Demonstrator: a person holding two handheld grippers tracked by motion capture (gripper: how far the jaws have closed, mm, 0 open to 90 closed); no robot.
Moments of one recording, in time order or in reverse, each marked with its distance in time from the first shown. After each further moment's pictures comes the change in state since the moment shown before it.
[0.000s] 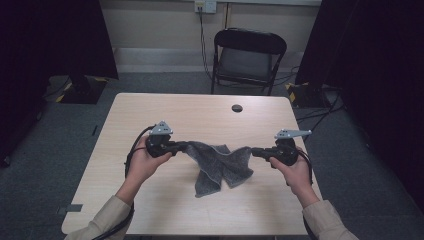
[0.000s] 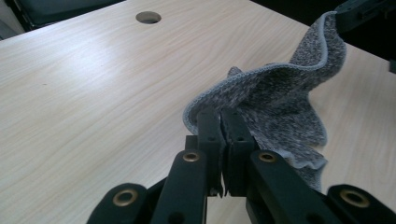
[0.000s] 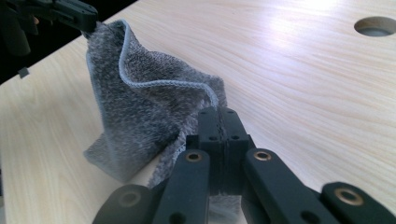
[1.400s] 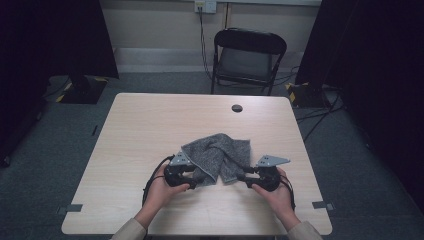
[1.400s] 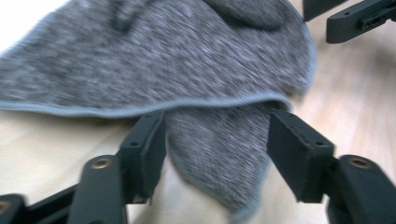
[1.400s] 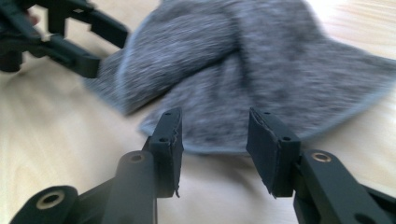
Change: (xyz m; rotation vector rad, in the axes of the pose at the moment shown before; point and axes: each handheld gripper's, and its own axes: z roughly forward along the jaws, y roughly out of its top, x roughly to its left) left arm -0.052 -0.079 0.062 0.046 -0.065 -0.006; right arm 0.040 -0.070 0.047 0.010 -0.055 -0.110
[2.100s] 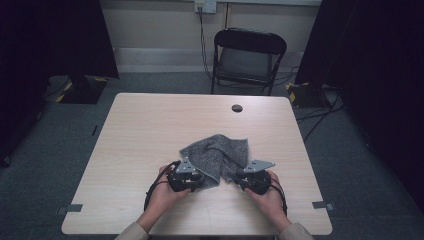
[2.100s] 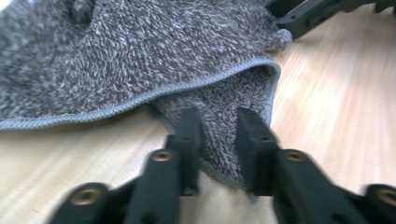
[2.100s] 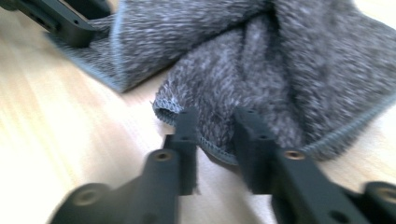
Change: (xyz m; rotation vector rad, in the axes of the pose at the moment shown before) left arm -0.010 -0.002 0.002 0.067 -0.017 0.055; right arm 0.011 -0.004 0.023 0.125 -0.071 -0.107
